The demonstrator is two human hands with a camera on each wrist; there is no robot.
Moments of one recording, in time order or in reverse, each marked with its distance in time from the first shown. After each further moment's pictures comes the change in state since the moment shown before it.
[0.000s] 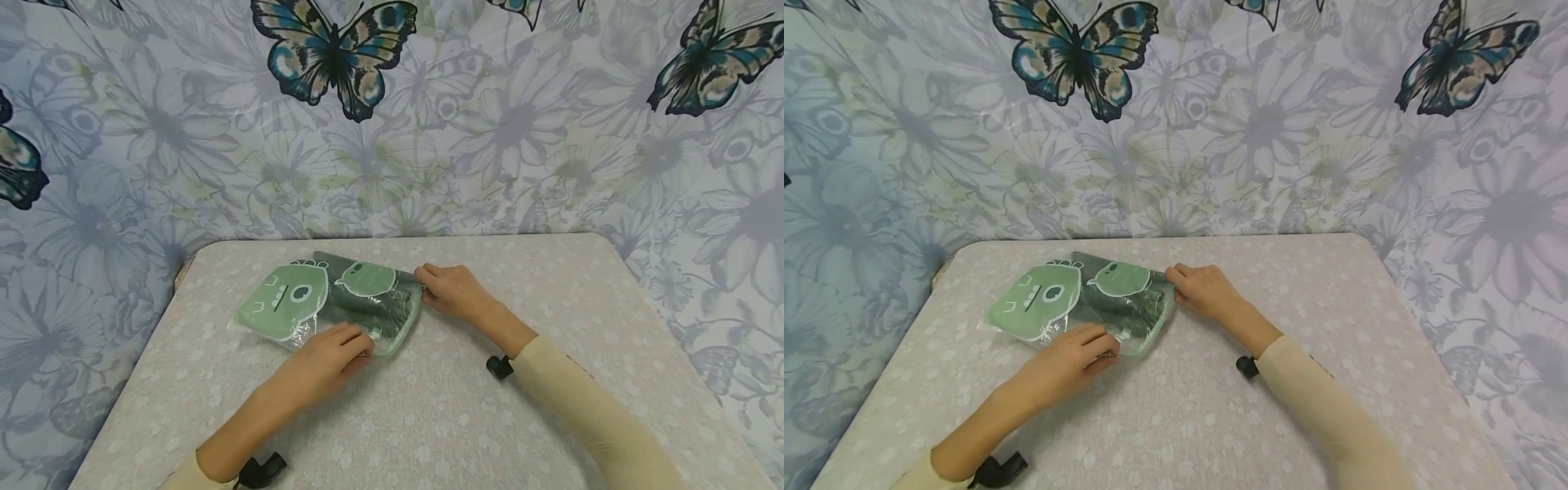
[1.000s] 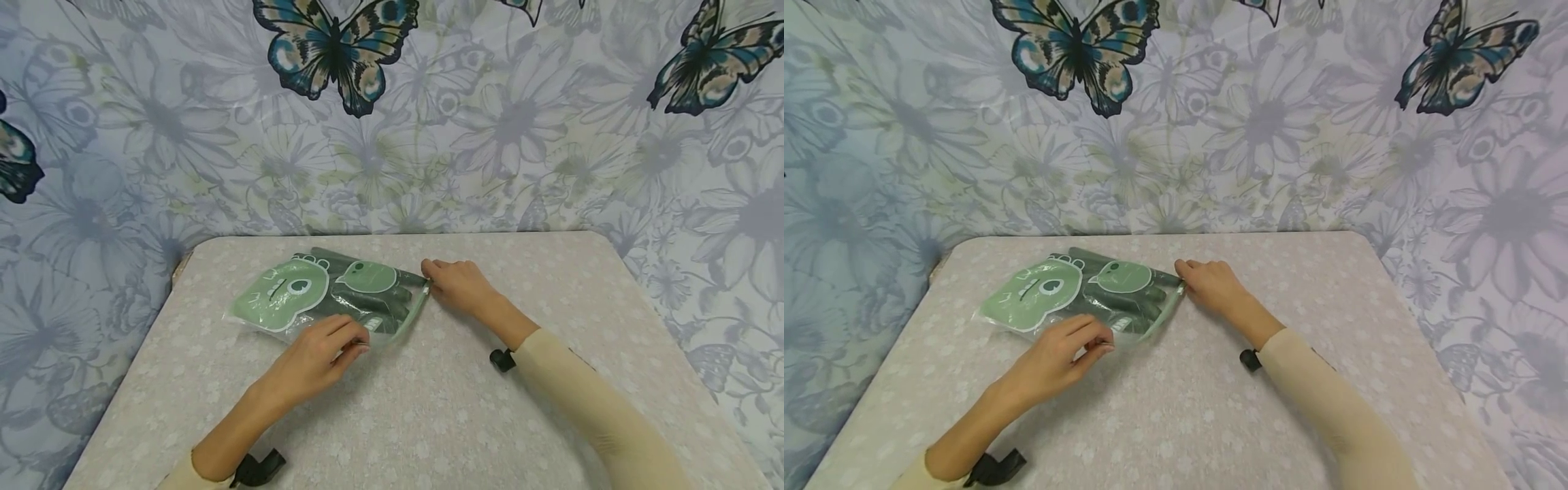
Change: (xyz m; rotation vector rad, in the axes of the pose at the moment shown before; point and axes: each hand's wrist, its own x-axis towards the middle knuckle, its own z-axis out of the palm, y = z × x) left_hand 0.001 0.000 -0.006 -0.130 0.104 -0.011; right_hand -0.003 0.010 -0.002 0.019 -0.276 0.164
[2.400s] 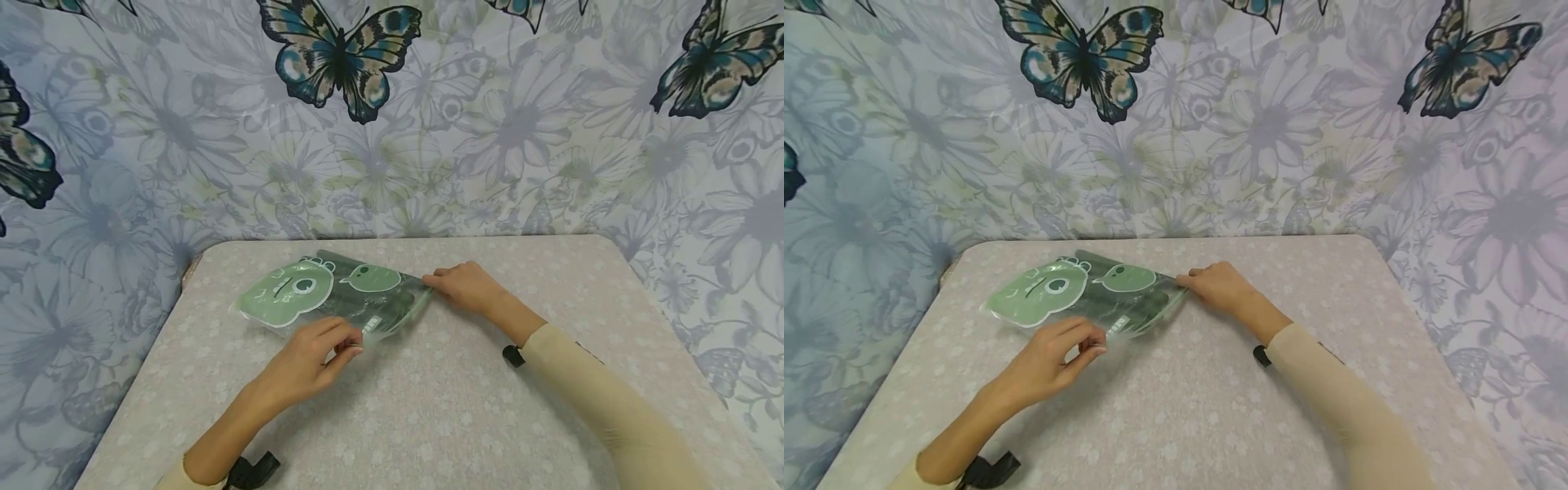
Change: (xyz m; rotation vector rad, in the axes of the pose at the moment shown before) left_hand -0.005 -0.001 -0.018 -0.079 0.016 -0.042; right_hand 0.000 0.013 -0.004 -0.123 -0.059 -0.168
